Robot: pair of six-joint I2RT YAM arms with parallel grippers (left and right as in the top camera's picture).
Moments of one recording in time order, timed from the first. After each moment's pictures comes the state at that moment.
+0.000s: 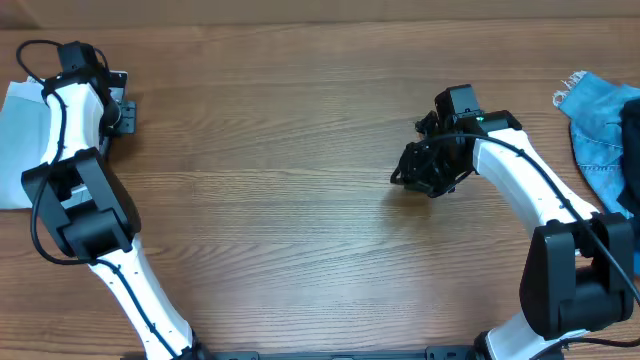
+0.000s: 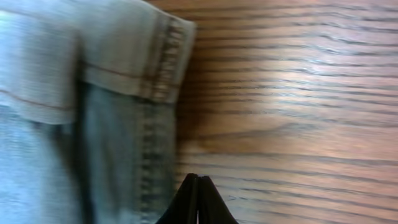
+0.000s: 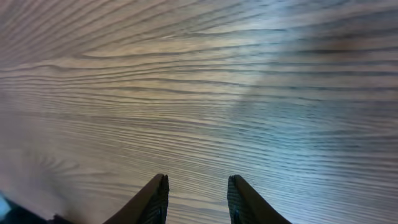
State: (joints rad) left arm 0.37 2.36 1.96 -0.85 -0.12 0.35; right arm 0.17 1.78 1.25 -0.92 -0.44 0.36
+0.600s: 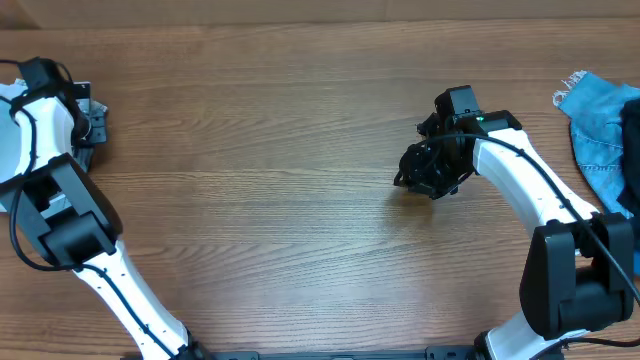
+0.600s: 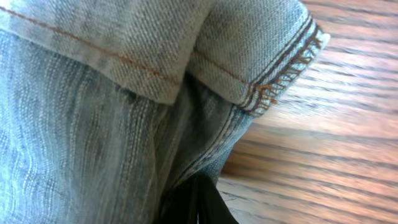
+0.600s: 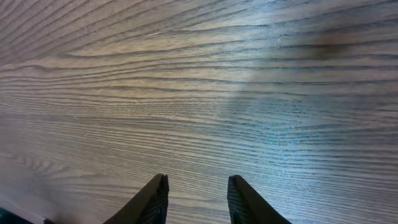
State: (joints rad) left arm 0.49 2.39 1.96 -0.80 -0.11 0.30; right arm 0.17 1.78 1.25 -0.93 -0.41 0.36
